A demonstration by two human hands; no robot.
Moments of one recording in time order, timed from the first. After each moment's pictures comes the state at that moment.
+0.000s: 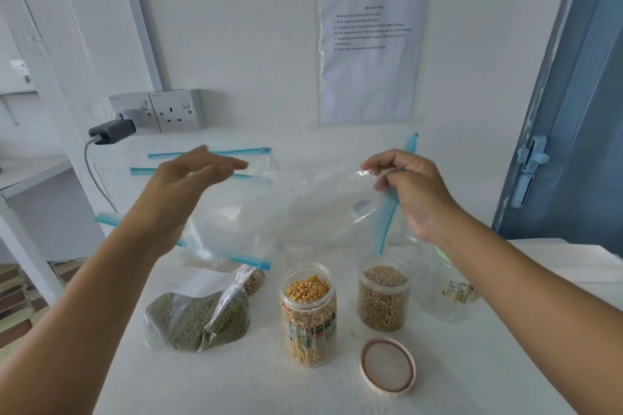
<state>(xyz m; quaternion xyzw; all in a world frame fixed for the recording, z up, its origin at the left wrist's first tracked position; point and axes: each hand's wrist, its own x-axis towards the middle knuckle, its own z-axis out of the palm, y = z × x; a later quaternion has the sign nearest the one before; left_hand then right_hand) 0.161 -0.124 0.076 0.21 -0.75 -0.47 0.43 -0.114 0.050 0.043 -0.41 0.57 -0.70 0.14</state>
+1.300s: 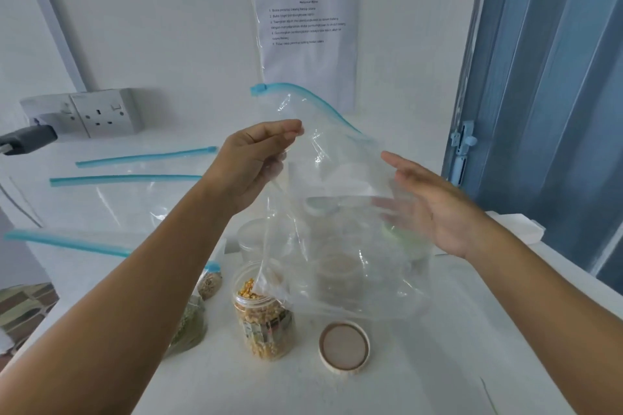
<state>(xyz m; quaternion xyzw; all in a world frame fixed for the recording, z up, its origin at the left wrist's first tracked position) 0.017 -0.076 0.085 0.09 -0.66 -0.68 0.30 -0.140 0.167 0.028 -0.31 0.54 -0.71 0.32</state>
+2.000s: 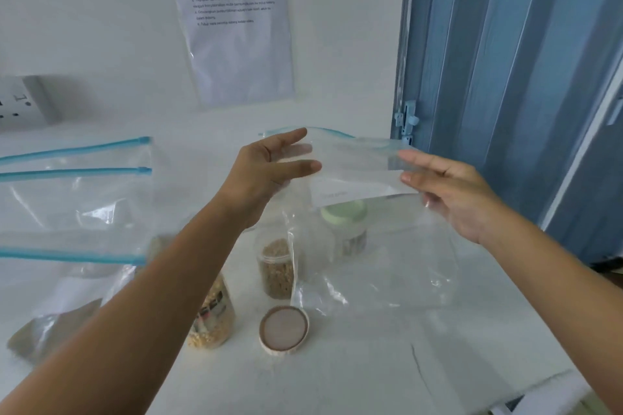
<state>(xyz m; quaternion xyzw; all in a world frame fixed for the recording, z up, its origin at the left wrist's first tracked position) -0.042 0.029 0.044 0.10 -0.74 -0.62 0.25 -0.203 0.278 0.002 -0.23 0.65 -0.71 0.16</state>
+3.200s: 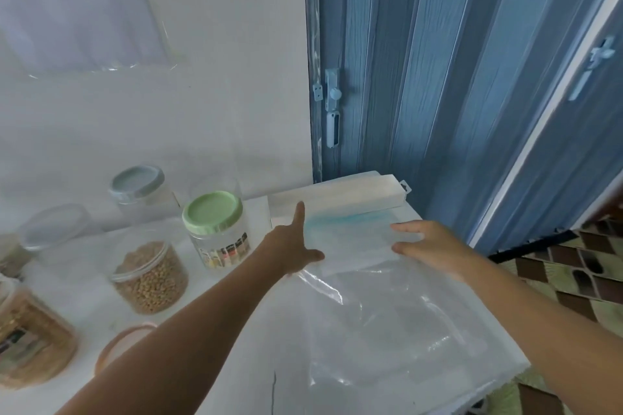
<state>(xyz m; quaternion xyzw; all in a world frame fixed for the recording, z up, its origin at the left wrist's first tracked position) -0.255 0.167 -0.134 0.24 -0.94 -0.24 -0.07 -0.406 0.419 -0.145 -0.22 0.89 -0.34 0.19</state>
